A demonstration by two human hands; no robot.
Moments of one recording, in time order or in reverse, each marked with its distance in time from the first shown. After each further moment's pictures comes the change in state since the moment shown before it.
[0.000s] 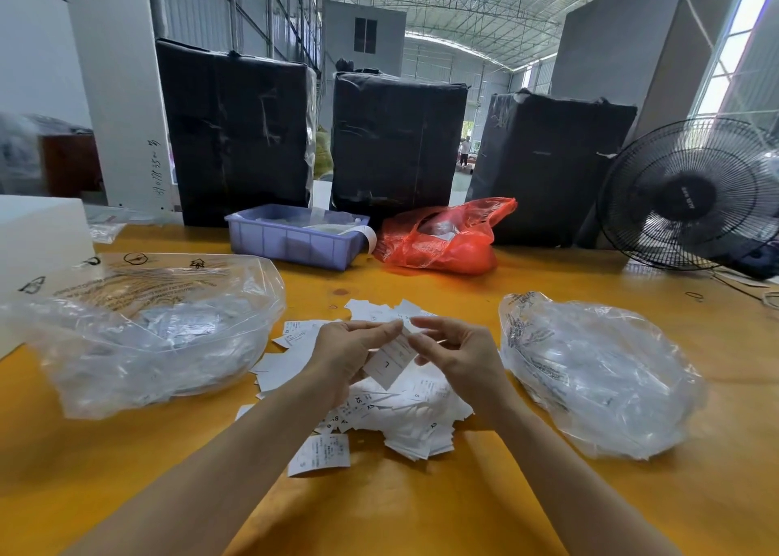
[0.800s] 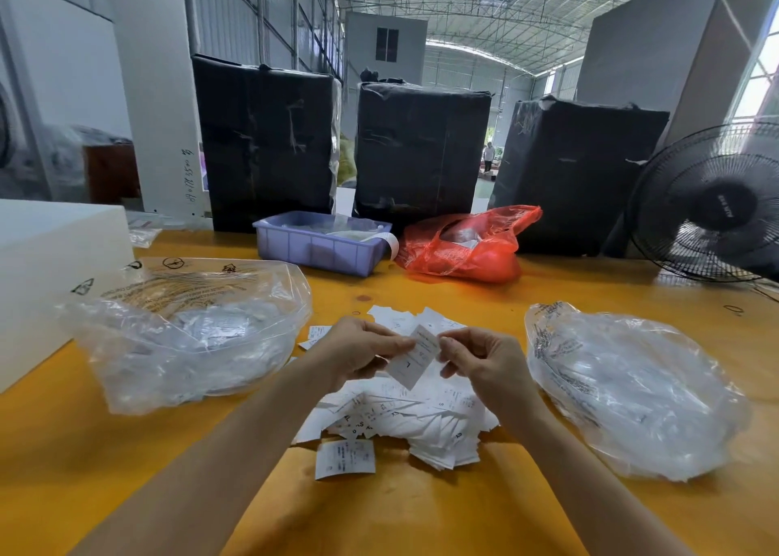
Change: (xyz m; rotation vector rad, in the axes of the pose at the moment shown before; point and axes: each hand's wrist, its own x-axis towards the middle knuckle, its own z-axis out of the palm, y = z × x) left_hand 0.004 0.023 -0.026 0.335 -0.123 -0.081; right_hand -0.001 -0.002 0.001 0.059 0.028 0.020
